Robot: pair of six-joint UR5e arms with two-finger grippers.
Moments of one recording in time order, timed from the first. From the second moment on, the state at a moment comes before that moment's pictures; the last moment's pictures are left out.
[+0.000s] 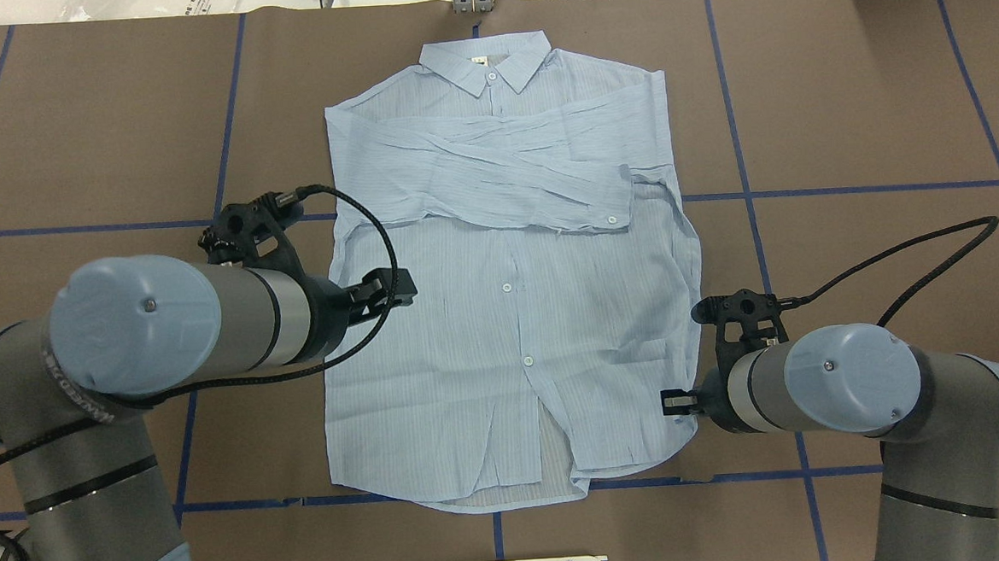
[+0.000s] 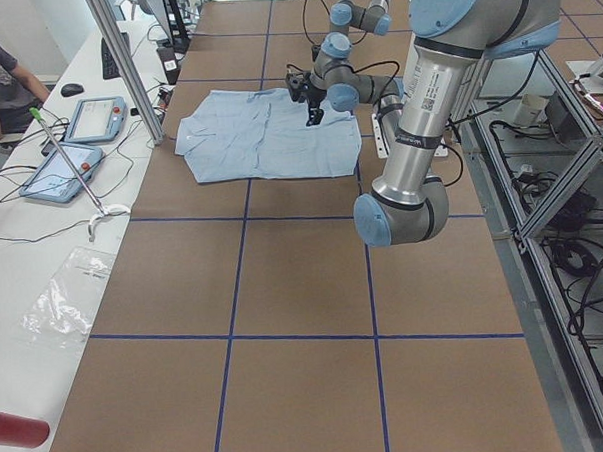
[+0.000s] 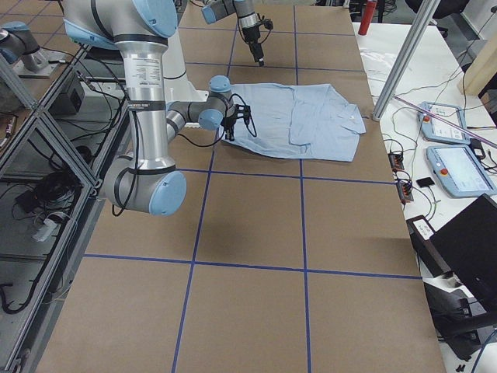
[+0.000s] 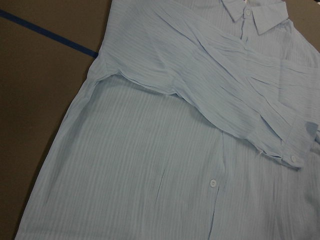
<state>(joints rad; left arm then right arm) -0.43 -1.99 -2.10 -1.70 -1.65 -1.68 0.34 -1.48 2.08 -1.31 1.73 1.34</state>
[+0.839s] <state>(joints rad) -0.24 -1.90 -2.06 -1.60 -1.64 -1.72 0.36 -1.48 2.12 -1.31 1.73 1.37</state>
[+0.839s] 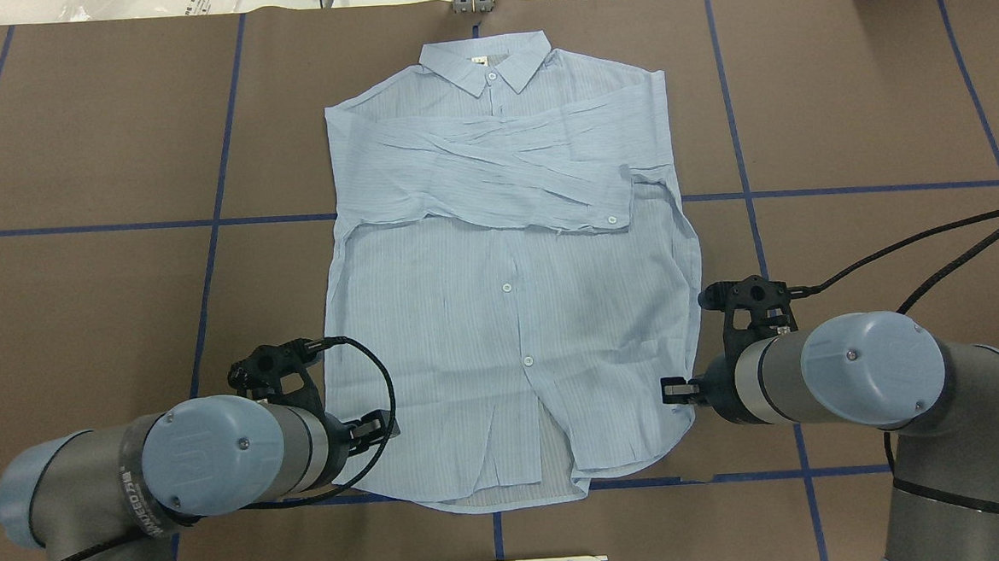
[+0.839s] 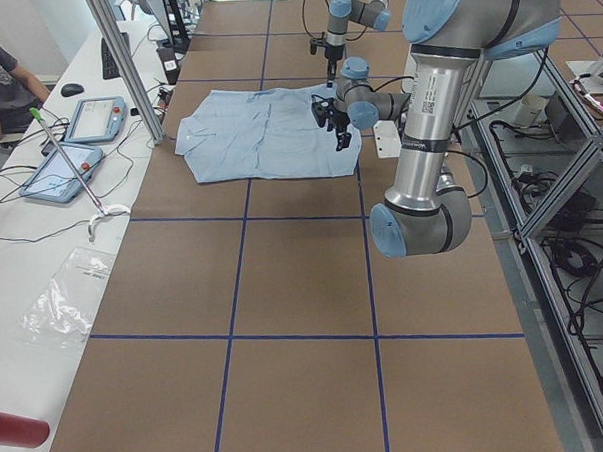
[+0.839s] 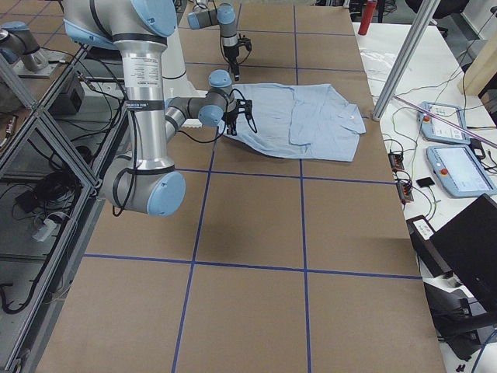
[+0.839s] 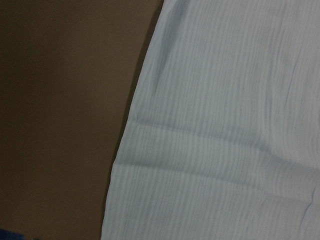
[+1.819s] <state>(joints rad) -0.23 -1.91 -1.95 -1.60 -1.64 -1.71 0.37 -1.47 2.12 -1.31 1.73 1.37</state>
